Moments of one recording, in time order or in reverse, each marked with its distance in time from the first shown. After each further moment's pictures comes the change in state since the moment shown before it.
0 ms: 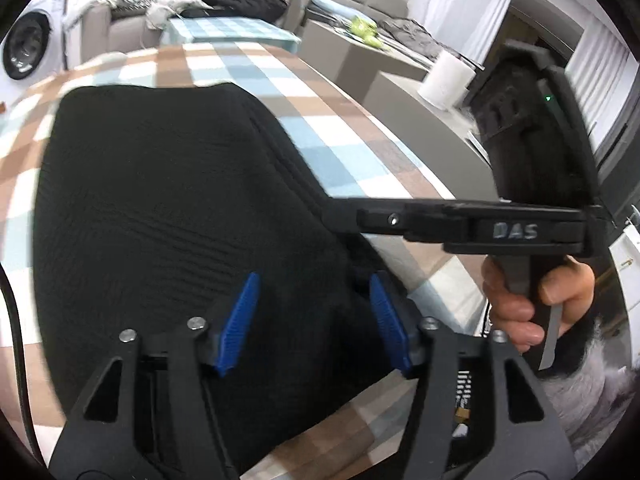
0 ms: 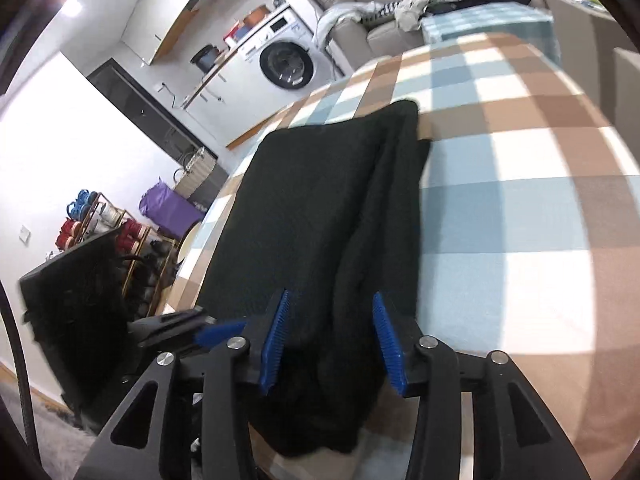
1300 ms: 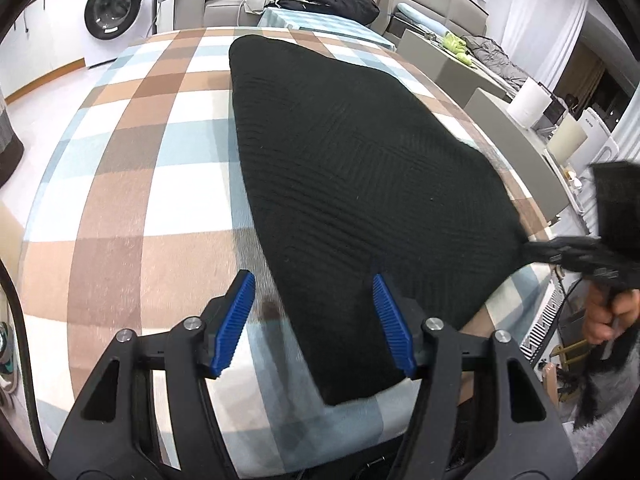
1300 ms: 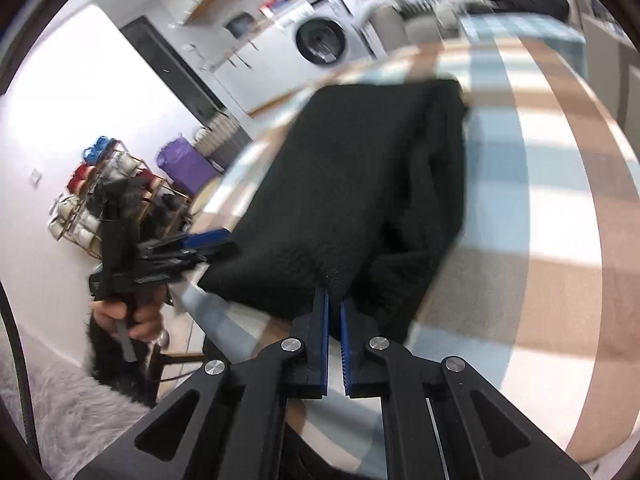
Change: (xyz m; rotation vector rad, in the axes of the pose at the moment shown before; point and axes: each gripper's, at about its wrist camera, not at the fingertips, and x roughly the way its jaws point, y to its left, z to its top) left arm -0.076 0.104 -0.072 -0.174 0.002 0.211; right arm -0.008 0.020 -0.065 -0.116 0.119 -0.061
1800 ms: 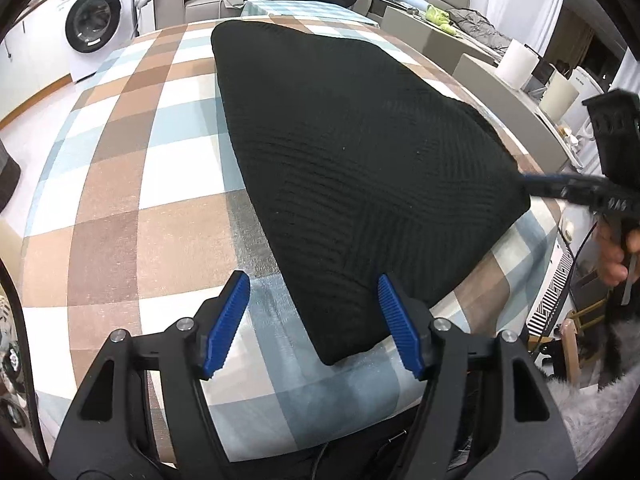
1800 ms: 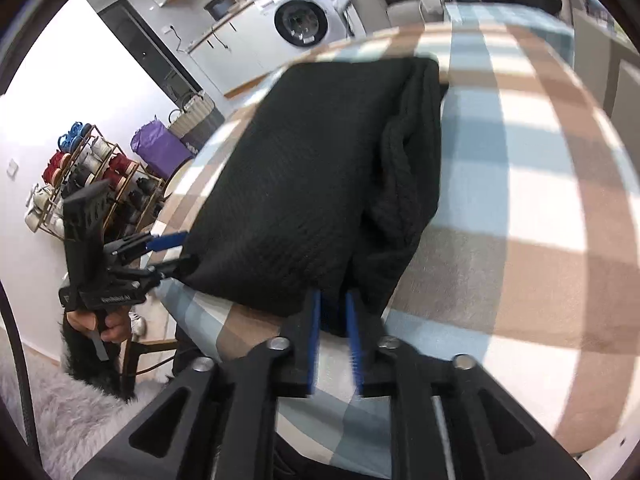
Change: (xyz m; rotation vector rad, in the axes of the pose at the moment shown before) left arm 0.001 -0.006 -0.025 0.099 0.049 0.014; right arm -0.016 0.005 0.006 -0.030 -0.051 -0.061
